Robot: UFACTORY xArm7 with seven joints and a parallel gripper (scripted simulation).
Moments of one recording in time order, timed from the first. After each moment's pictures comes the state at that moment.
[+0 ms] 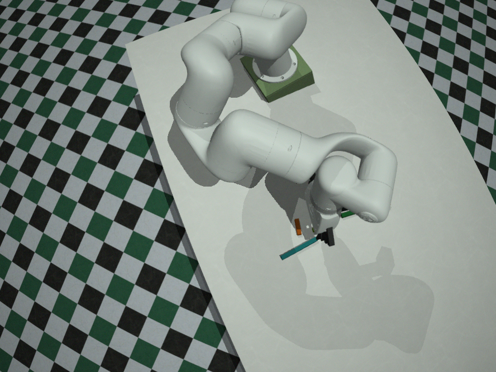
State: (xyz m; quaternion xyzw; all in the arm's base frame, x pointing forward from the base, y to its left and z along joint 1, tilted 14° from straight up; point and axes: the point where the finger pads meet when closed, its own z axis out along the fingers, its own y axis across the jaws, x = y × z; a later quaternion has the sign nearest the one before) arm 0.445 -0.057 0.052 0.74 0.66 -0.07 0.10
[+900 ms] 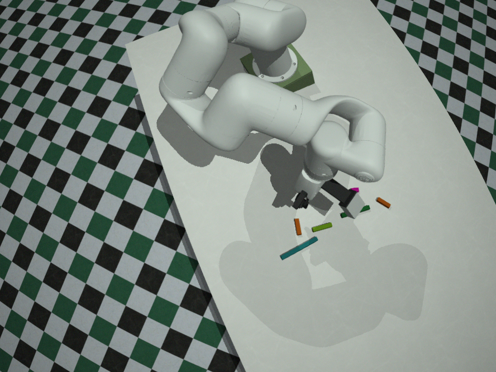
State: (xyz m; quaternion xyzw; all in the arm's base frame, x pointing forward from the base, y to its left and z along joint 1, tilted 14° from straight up) arm 0.375 -0.043 0.052 0.95 0.29 -0.02 0.11
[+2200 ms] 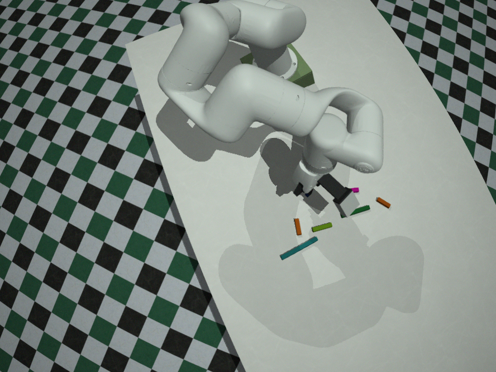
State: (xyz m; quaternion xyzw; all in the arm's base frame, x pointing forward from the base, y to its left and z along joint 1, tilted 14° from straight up) arm 0.362 -0.042 0.051 0.97 0.23 -0.01 0.12
